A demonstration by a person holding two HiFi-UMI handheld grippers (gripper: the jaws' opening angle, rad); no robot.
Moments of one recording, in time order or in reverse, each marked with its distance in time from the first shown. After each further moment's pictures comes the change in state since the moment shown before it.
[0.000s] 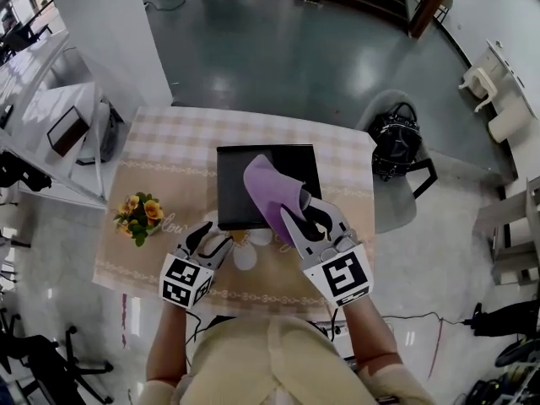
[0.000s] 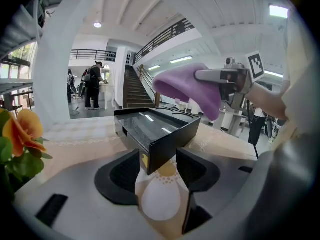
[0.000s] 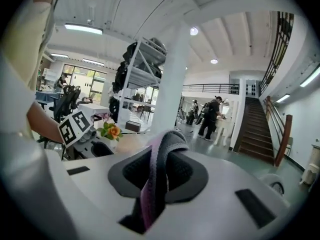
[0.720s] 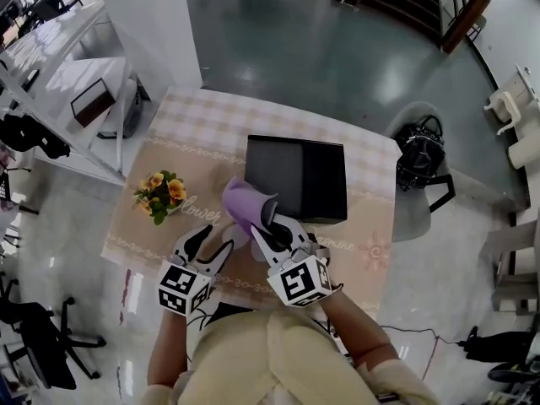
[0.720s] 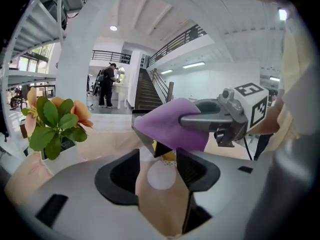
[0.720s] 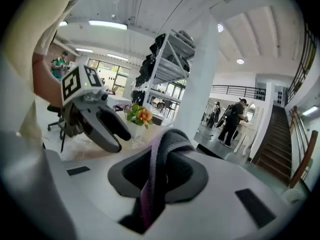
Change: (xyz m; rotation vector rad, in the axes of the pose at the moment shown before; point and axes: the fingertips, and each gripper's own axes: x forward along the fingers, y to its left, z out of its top) left arm -0.058 0.007 -0.019 -0.113 -0.044 0.109; right arm 0.060 0.116 -0.055 -0.132 0.034 0.203
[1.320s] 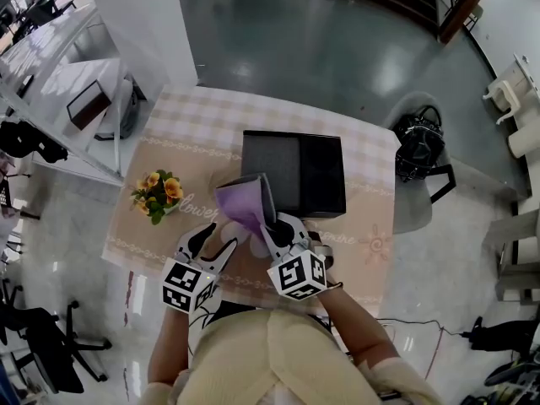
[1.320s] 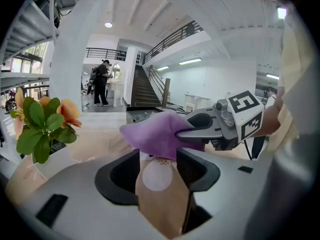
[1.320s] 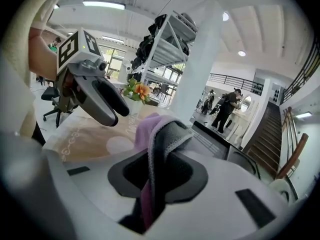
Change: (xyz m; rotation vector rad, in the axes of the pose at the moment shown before) left arm 0.009 -0.010 -0.003 0.030 0.041 -0.034; right arm 0.005 -0.001 -0.058 -0.016 0.184 -0.058
